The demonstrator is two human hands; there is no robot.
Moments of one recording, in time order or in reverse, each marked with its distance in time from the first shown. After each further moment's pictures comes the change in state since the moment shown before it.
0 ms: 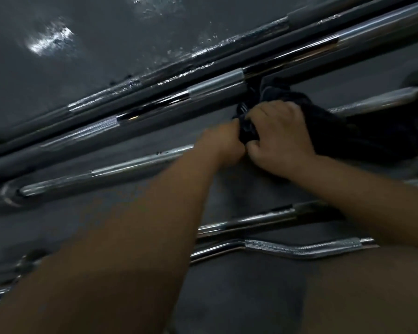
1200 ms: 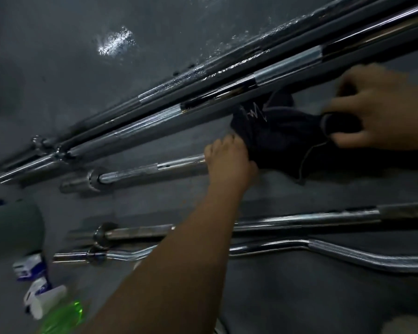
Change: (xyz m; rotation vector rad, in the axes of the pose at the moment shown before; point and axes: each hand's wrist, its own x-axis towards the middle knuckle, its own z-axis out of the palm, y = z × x) left_hand -0.072 -0.076 0.026 0.282 0.253 -0.360; right_hand 0.020 0.048 -0.008 -0.083 -0.160 -0.335
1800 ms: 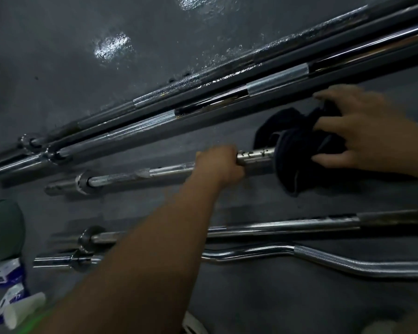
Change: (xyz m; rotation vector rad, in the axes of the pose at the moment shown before) left_hand 0.026 -0.013 -0.007 -0.110 -0.254 0.098; right_hand -0.012 -0.007 -0.001 -0.042 -0.018 -0.015
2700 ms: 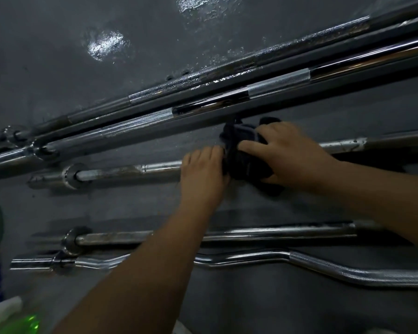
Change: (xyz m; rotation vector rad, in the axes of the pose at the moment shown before) left_hand -0.020 -0.023 0.036 0.113 0.513 0.033; right_hand 0.053 -0.085 0.024 0.080 -0.006 -0.140
